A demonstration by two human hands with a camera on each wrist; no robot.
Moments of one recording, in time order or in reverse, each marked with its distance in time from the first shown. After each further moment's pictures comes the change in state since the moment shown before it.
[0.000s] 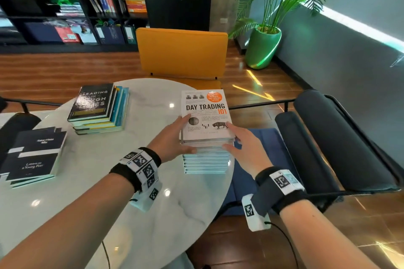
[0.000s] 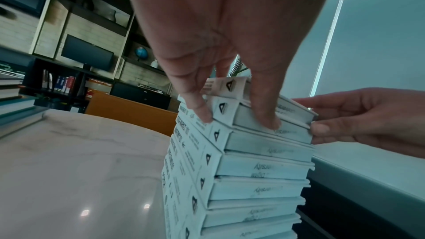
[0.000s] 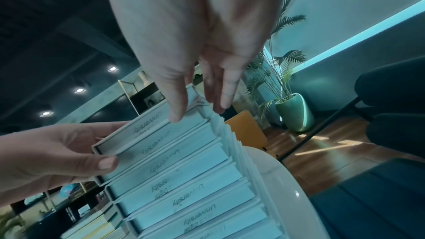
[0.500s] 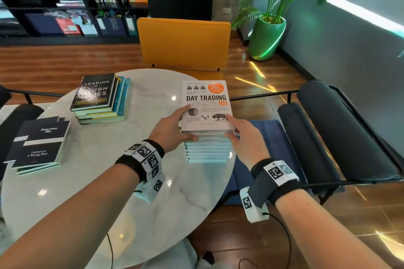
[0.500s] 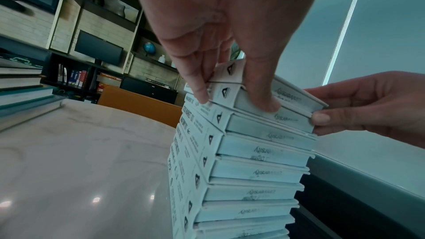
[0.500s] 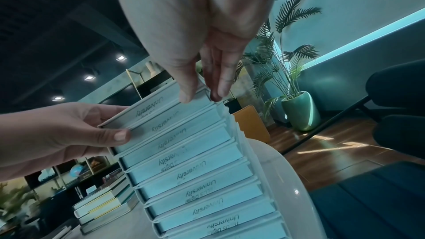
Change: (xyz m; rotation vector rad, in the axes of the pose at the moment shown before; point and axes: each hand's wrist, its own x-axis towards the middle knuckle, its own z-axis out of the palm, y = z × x) left_hand -0.005 -0.006 0.008 -0.097 0.143 -0.064; right_hand -0.002 0.007 0.018 -0.052 0.130 -0.063
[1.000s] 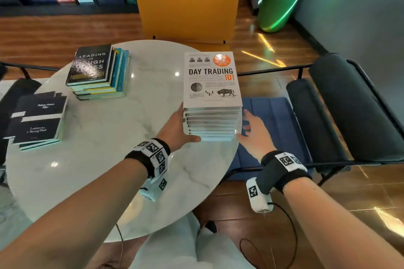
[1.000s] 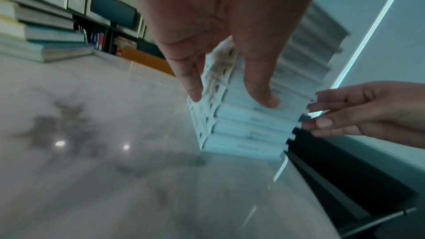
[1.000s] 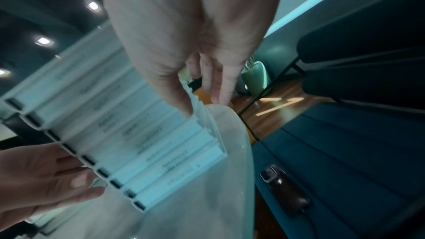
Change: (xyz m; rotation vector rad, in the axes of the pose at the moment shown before) left_hand -0.014 -0.045 0.043 -0.071 -0.097 -0.041; right_hand -0.014 0.052 0.025 0.161 -0.161 0.236
